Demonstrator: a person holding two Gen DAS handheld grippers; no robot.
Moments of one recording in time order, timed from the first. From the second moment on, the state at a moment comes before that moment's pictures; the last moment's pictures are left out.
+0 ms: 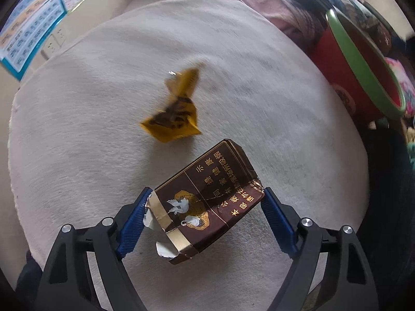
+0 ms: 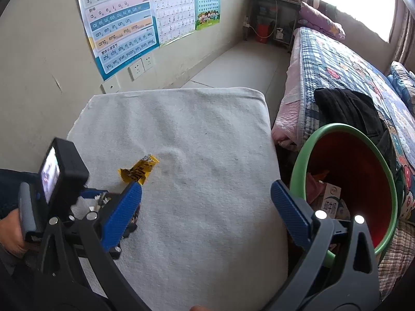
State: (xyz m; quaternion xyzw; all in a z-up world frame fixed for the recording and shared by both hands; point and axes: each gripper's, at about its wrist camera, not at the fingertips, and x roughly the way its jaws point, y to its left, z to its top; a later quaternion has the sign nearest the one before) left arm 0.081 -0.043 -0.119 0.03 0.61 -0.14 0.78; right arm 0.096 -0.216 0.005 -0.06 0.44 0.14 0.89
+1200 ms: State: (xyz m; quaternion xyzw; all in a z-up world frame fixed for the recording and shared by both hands) left arm 0.120 0.081 -0.050 -0.15 0.51 0.00 0.85; right arm 0.145 -0.107 -0.079 -0.04 0.52 0.16 0.84
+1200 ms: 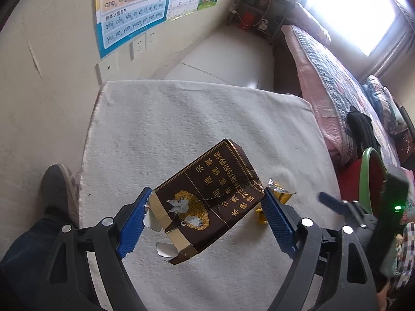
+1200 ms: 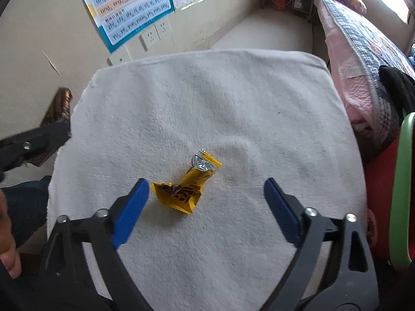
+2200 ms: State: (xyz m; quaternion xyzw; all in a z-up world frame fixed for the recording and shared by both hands) left arm 0.123 0.061 -0.045 -0.15 0.51 -0.04 0.85; right arm 0.138 -0.113 -0.057 -0.04 0.52 0.17 0.84
